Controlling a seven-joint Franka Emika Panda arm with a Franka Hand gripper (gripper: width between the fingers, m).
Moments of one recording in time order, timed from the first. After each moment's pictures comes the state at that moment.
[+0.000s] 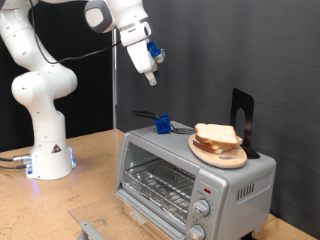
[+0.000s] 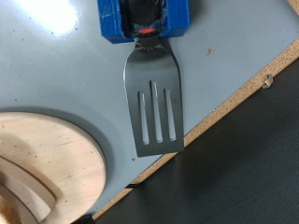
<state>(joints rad) 0.45 -0.62 -0.11 -2.55 0.20 2.31 0.24</state>
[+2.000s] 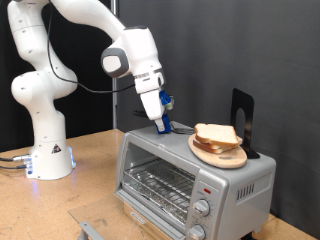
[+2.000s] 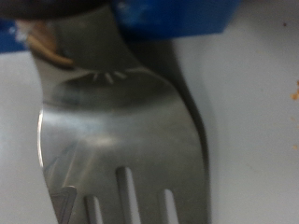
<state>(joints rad) 0.44 -0.35 0.01 -2.70 0.13 2.69 0.31</state>
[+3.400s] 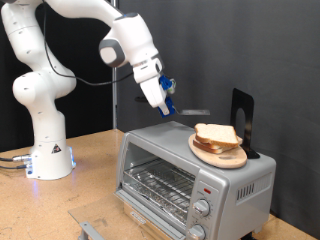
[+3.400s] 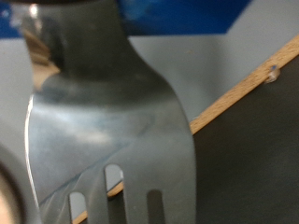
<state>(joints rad) 0.52 -0.48 -0.06 -2.67 0.32 2.57 0.20</state>
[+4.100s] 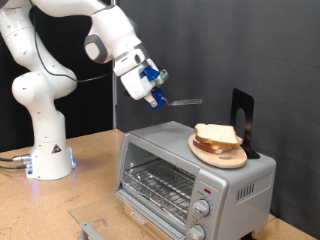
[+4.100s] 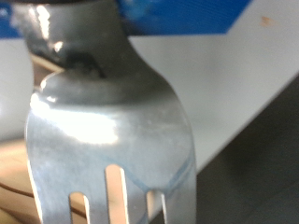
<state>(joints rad) 0.44 -0.61 -0.11 -2.77 0.35 2.69 0.22</state>
